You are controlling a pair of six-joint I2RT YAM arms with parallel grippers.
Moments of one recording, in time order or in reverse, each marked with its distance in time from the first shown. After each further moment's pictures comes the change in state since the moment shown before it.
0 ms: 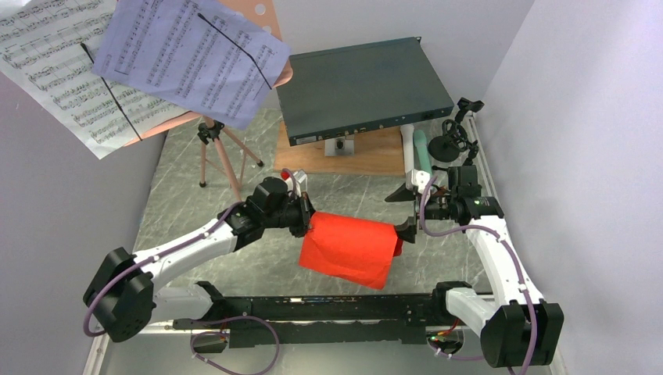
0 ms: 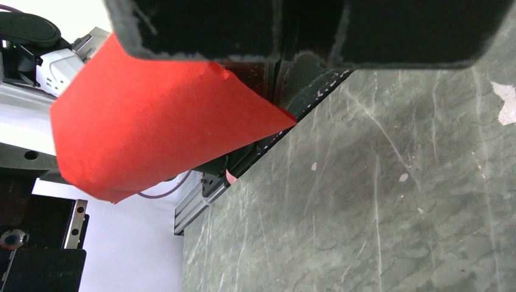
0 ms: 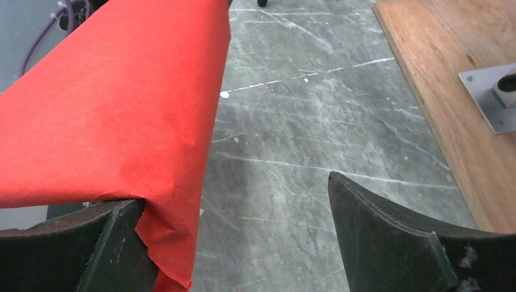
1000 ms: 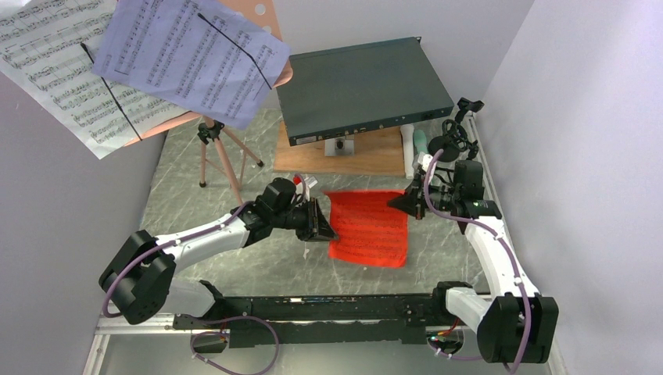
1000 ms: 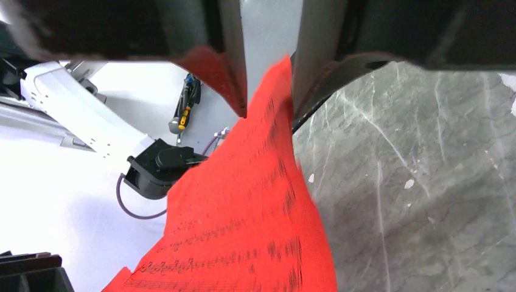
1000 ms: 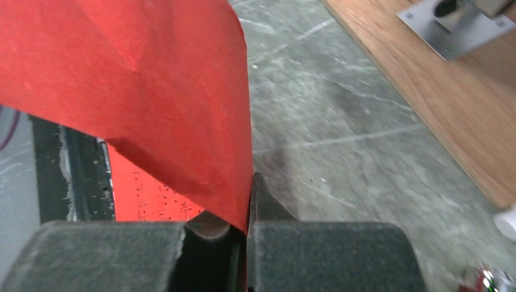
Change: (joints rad) left arm 0.000 0.103 -0.006 0.070 0.105 0.021; right arm -0.072 0.022 -0.057 0.293 0.093 0.407
